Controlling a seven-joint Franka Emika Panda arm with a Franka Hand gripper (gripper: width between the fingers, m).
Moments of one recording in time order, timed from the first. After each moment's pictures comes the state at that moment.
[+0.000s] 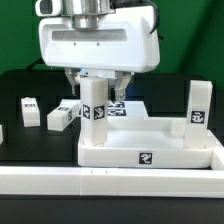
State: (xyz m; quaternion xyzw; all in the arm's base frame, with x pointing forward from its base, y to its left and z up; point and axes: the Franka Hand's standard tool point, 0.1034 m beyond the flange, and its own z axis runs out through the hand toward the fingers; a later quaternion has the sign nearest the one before) arm 0.563 -0.048 0.100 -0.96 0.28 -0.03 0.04
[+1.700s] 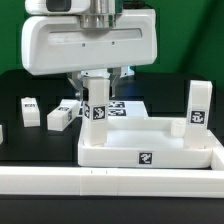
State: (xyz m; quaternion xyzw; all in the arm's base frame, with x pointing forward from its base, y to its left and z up) arm 0.567 -0.052 0.101 -0.98 -0.20 -0.03 0.01
